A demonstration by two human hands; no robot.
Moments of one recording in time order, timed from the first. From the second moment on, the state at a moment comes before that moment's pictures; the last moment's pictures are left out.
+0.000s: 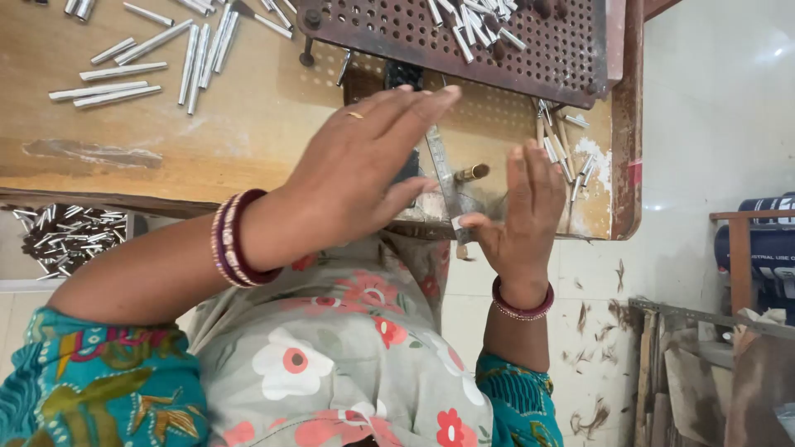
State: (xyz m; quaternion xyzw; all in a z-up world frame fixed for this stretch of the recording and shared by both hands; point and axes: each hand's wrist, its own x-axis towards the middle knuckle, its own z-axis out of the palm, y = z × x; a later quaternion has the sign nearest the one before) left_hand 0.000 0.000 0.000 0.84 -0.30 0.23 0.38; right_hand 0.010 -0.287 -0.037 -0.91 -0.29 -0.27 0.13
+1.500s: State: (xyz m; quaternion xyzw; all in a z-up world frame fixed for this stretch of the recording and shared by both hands) left_hand -0.015 0.019 -0.060 0.62 -0.13 0.32 0.70; right_hand 0.021 -0.266 -0.035 -0.85 -0.21 -0.14 0.46
